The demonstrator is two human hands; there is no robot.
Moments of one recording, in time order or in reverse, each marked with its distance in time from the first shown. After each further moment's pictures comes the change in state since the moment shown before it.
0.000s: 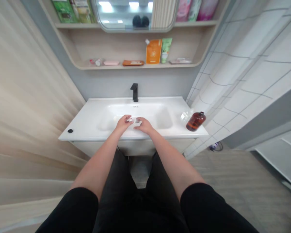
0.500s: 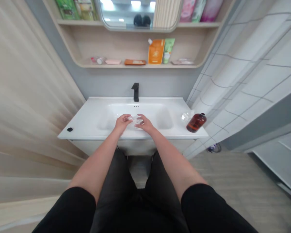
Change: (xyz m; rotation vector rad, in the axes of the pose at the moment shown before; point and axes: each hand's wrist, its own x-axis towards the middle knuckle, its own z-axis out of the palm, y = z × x) left_hand -0.006 0.006 0.002 -0.174 0.054 -0.025; right_hand 0.000 0.005 -0.004 0.248 -0.017 0.011
